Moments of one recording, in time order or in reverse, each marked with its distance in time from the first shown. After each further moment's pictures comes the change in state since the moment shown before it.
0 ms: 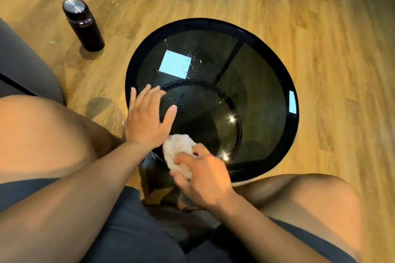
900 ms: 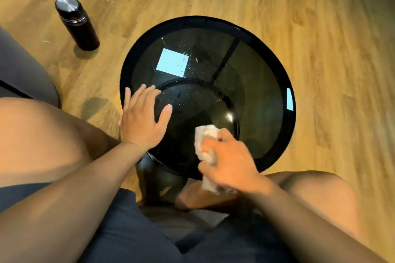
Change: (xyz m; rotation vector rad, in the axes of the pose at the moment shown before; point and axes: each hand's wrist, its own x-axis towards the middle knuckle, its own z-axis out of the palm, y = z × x) left_hand 0.002 0.002 0.001 -0.012 0.018 -0.007; right_hand 0.011 0.042 -0.032 -0.176 -0.073 0.102
